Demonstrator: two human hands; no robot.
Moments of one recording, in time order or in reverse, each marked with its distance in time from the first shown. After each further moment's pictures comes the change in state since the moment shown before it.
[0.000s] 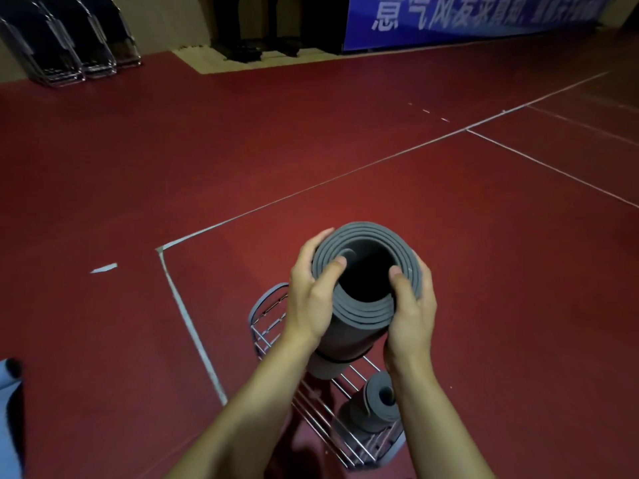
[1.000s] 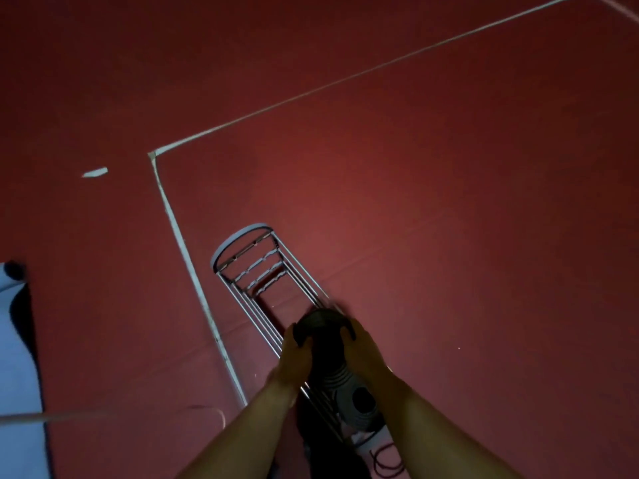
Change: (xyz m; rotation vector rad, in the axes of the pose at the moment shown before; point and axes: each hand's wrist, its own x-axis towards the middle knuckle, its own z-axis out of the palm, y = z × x) left_hand -0.029 -0.457 0.043 0.344 0.155 -0.751; right_hand 0.116 0.370 -0.115 -0.837 -0.722 0.772
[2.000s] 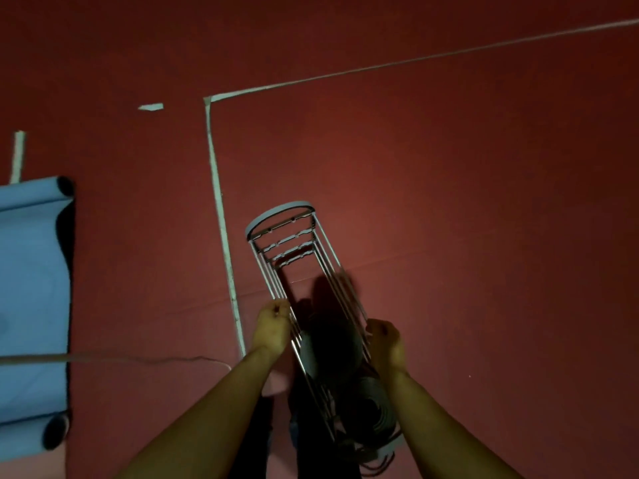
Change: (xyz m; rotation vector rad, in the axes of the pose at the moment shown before) left_hand -0.005 0.093 -0.067 -0.053 0.247 -0.324; right_hand 0.051 0.018 0.005 -0.044 0.072 0.209
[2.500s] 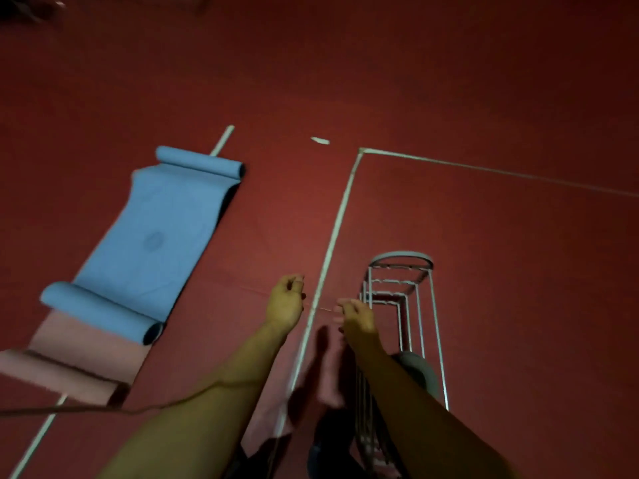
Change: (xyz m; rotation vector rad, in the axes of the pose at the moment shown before) left_hand -0.085 -0.014 -0.217 -0.419 0.363 0.083; right_hand -0.201 -0.156 0.146 0.015 -0.526 -0.463
